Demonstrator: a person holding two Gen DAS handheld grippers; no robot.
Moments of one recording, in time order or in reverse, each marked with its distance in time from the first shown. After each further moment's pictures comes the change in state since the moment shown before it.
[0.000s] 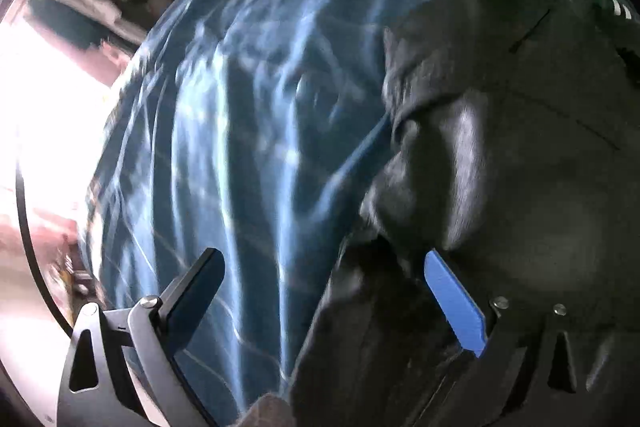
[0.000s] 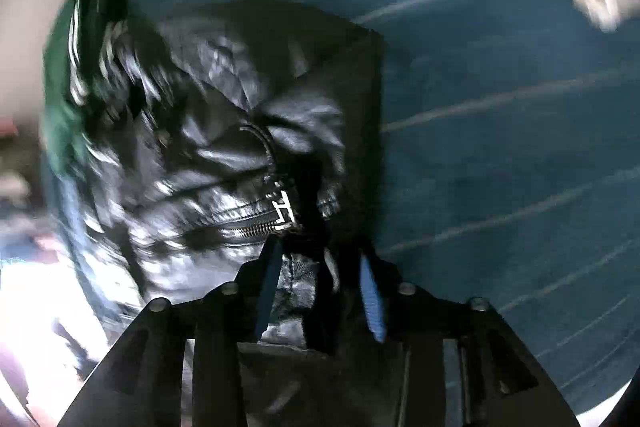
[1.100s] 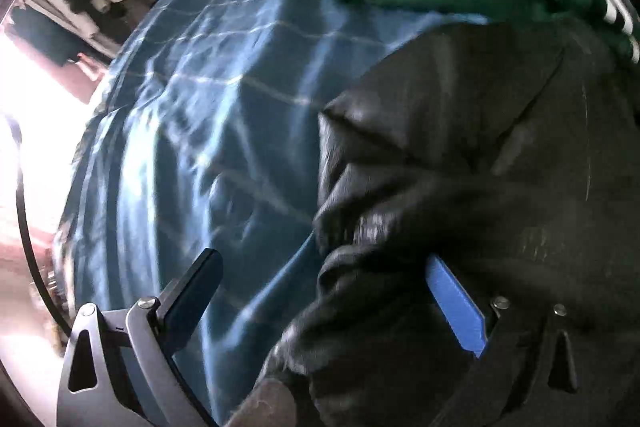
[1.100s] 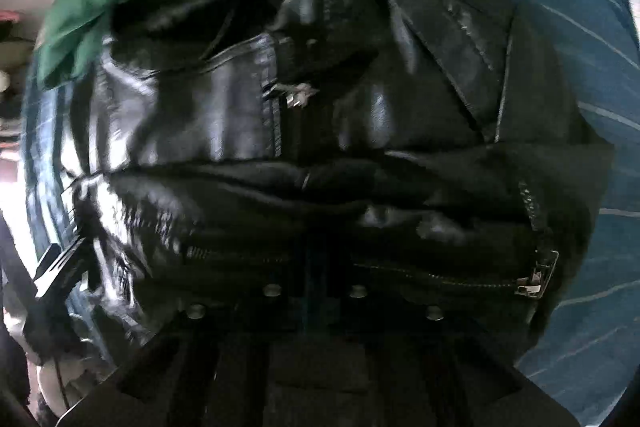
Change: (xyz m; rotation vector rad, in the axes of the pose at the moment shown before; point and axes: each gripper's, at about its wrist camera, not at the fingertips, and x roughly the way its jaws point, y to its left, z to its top) left arm 0.027 -0.053 0.083 0.032 -0.035 -0.071; right arm 0.093 0.146 -0.005 -0.346 0.014 -0.212
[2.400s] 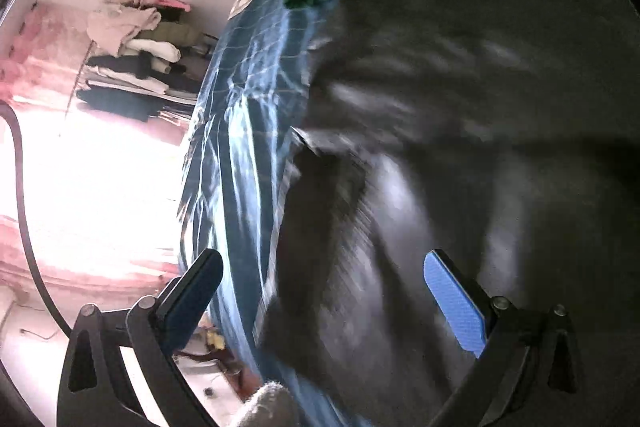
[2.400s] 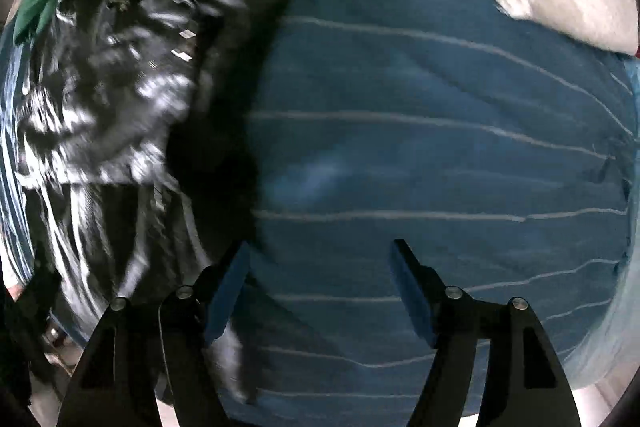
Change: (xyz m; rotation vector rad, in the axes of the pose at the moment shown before) left arm -0.153 -0.126 -0.182 0.271 -0.013 0.438; right arm -0.045 -0.131 -0.124 -0.021 0.099 -0.156
